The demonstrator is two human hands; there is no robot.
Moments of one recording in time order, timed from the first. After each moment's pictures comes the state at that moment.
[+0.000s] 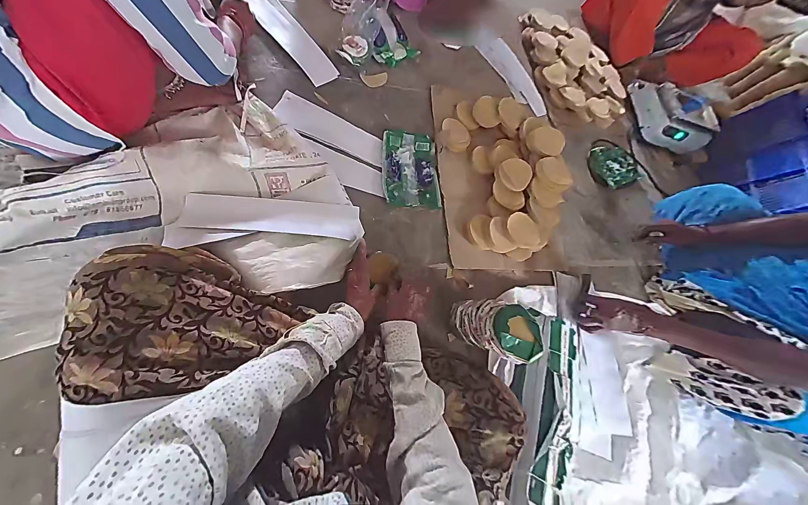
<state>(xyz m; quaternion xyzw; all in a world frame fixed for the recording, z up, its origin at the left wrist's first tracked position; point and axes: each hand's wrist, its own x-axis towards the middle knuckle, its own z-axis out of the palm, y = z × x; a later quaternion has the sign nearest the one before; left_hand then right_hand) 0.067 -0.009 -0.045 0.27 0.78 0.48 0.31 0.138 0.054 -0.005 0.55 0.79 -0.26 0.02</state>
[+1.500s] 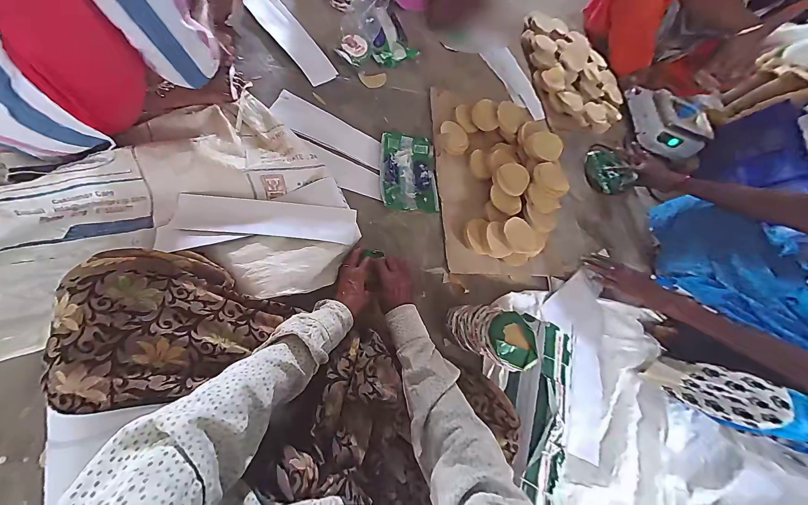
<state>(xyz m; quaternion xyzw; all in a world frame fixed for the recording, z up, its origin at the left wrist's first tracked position) 0.040 -0.004 -0.035 0.34 0.78 0.37 0.37 0.121 0.086 -0.024 0.27 0.95 -0.14 0.06</state>
